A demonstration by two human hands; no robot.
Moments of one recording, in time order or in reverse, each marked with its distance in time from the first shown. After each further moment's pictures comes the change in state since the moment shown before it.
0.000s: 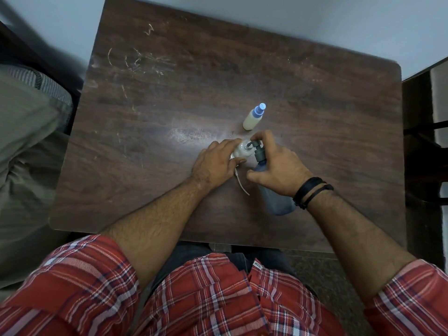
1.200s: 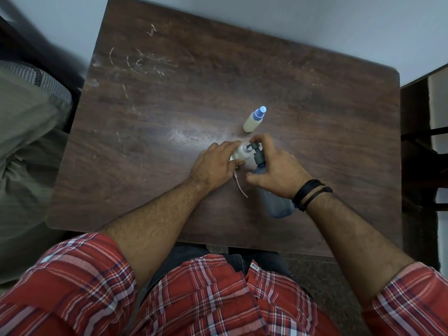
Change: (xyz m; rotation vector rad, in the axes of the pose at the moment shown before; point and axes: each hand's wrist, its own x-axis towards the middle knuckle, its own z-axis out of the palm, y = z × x) left_hand 0.000 0.002 0.000 0.025 0.005 0.000; right_hand 0.001 0.002 0.000 0.004 -0.038 0.002
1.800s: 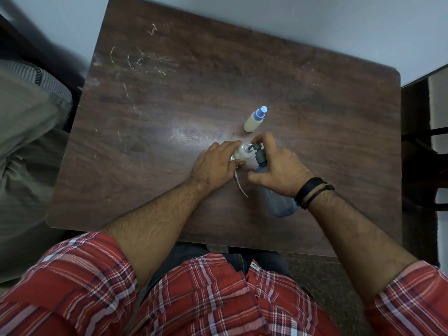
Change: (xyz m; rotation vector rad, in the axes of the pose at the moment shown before) left_hand -0.002 0.002 -0.001 -0.011 -0.003 -0.003; right_hand 0.001 0.000 -0.004 -0.013 -0.019 -0.006
